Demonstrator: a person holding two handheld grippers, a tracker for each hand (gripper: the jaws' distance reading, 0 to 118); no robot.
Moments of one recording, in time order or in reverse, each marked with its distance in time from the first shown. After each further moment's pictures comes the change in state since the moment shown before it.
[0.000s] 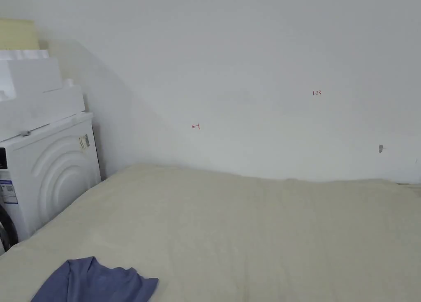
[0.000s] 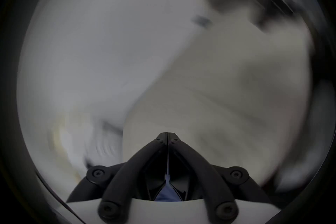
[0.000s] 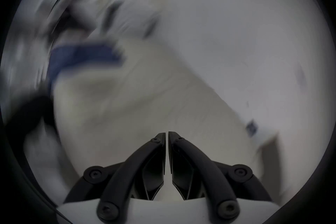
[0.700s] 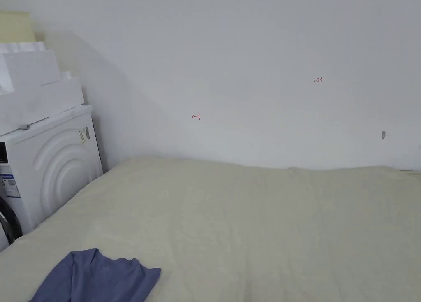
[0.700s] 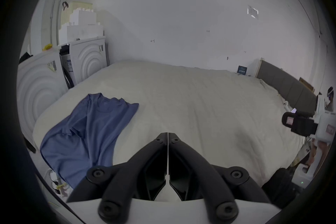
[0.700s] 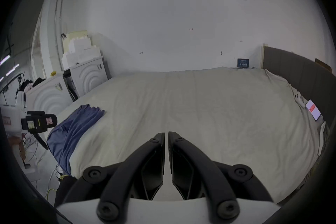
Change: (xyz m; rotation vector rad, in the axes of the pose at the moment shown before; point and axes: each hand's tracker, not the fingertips) left arm -0.037 -0.052 0.024 0.092 0.050 1.527; right arm 0.008 -0.064 0.024 0.287 -0.119 -1.255
